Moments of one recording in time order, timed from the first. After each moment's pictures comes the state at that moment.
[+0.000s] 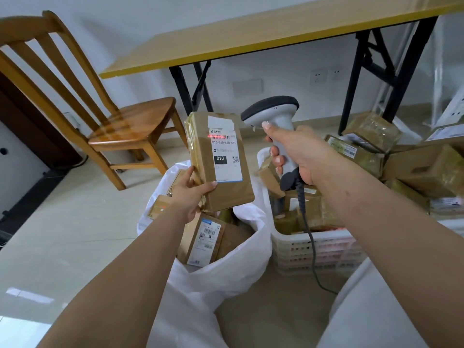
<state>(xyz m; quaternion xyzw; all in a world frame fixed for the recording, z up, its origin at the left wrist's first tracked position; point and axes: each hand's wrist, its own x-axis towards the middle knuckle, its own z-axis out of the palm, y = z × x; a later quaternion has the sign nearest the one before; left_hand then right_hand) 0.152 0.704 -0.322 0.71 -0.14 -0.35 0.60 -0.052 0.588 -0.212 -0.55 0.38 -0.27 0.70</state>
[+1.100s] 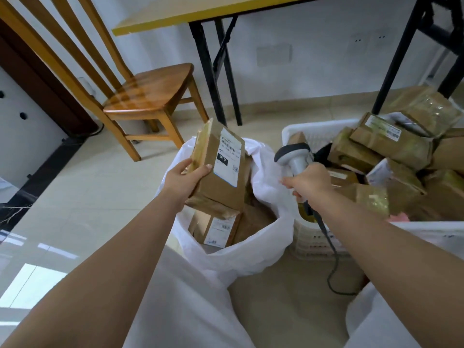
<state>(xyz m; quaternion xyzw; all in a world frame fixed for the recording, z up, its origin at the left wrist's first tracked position) 0.197 0.745 -0.336 0.80 -0.12 -0.27 0.52 -0.005 0.582 -0.352 -0.65 0.57 -0.15 0.48</state>
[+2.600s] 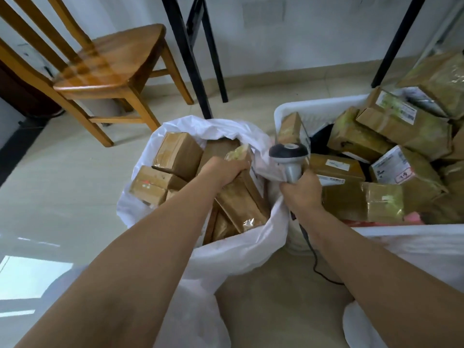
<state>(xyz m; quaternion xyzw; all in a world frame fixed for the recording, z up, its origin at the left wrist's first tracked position) 0.189 0.619 -0.403 0.88 -0.19 -0.36 0.24 0.029 0.563 -0.435 -0.64 0.59 -0.19 0.46</state>
